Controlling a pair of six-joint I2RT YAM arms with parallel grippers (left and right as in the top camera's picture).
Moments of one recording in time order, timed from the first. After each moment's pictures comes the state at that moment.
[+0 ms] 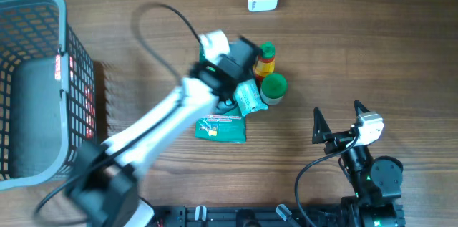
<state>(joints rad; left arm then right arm) -0.65 1.65 1.32 -0.71 -0.40 -0.88 0.09 0.01 0.06 -0.13 -0.13 0.09</state>
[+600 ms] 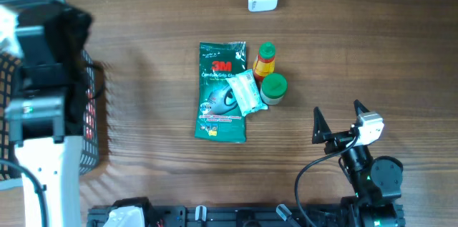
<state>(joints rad) 0.10 1.20 1.43 -0.77 -0.47 -0.88 0.09 0.01 0.06 -0.13 -0.13 0.09</state>
